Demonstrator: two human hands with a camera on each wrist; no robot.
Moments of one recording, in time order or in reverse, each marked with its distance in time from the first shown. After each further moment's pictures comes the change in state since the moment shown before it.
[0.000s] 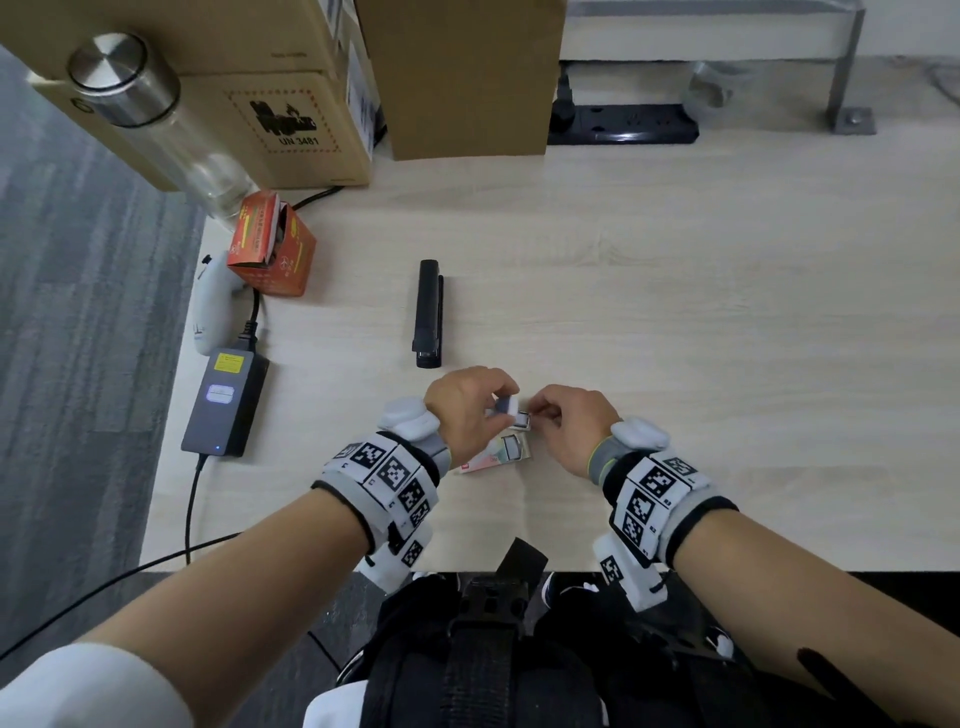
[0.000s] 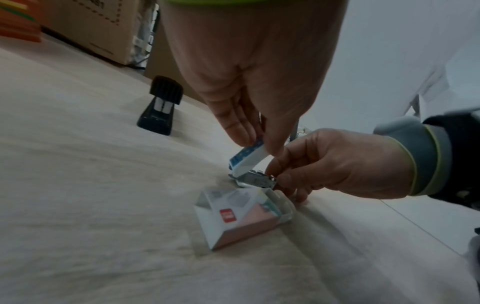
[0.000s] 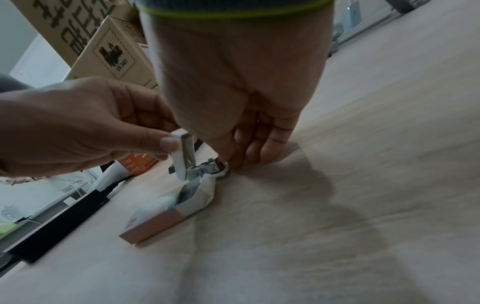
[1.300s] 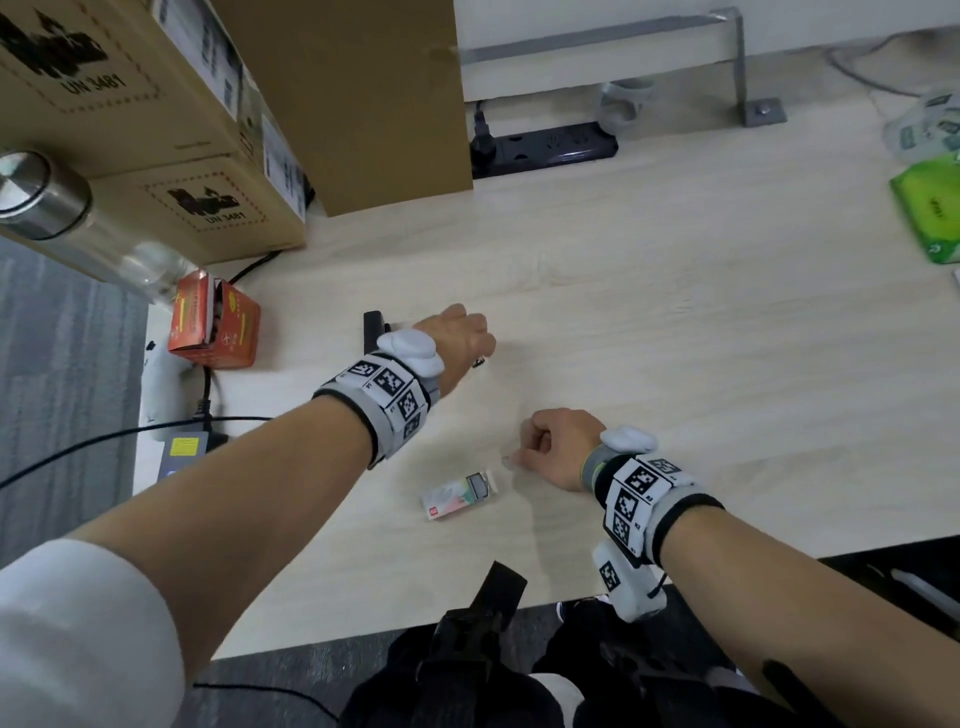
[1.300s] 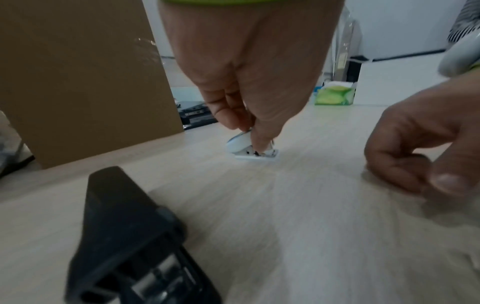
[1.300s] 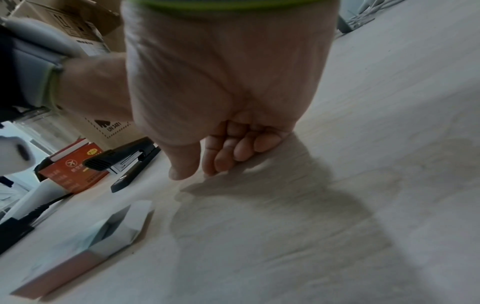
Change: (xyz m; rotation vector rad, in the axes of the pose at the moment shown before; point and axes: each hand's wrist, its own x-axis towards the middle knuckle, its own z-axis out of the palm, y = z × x) left_hand 0.121 0.042 -0.043 0.932 -0.464 0.312; right_hand 0.006 0.030 -0.028 0.025 -0.090 0.100
